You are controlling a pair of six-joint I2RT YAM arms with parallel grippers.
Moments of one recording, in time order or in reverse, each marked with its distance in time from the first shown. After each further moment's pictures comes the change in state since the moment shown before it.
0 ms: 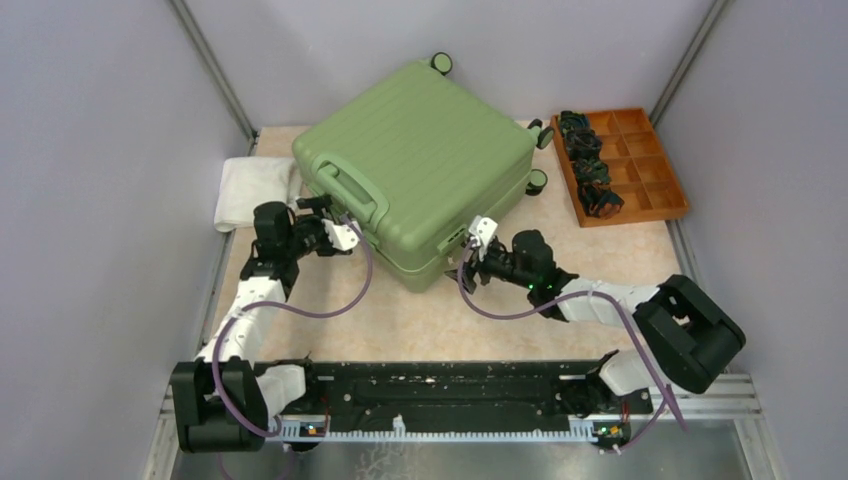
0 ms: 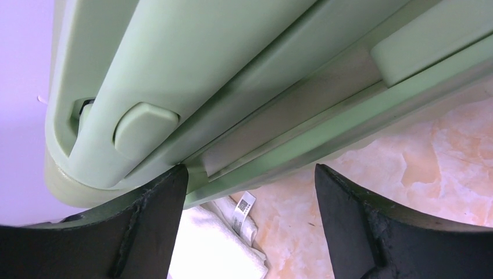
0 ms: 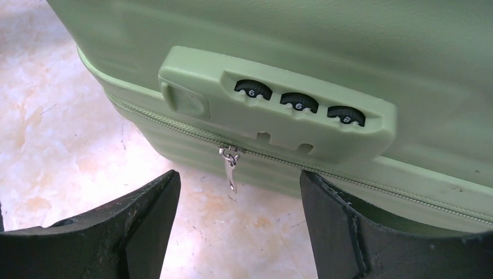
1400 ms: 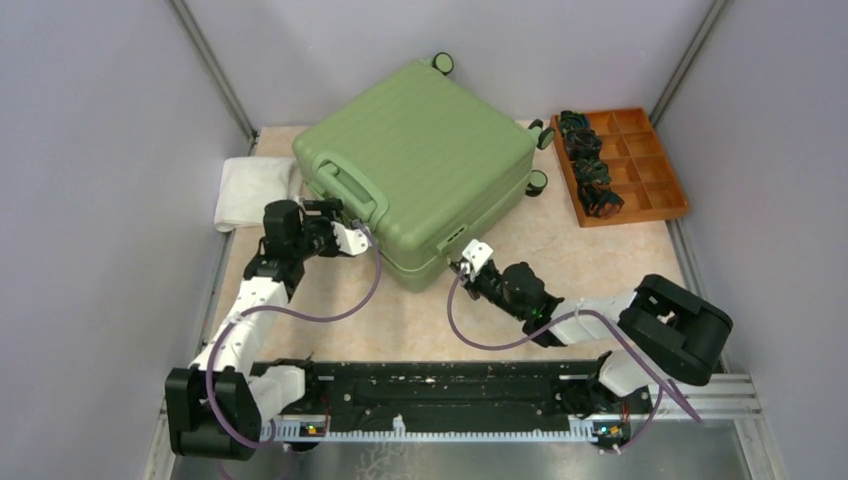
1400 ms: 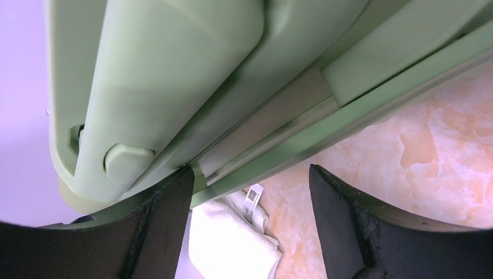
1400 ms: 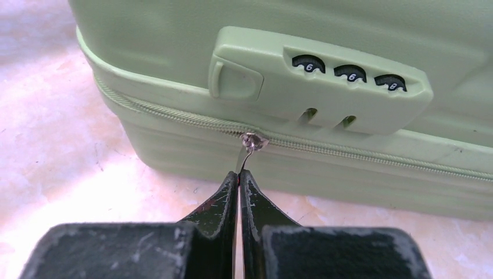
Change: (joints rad) left arm -0.090 -0.025 0.033 -0.104 -0.129 0.087; right arm 0.219 0.076 -0.126 0.323 0.413 -0.020
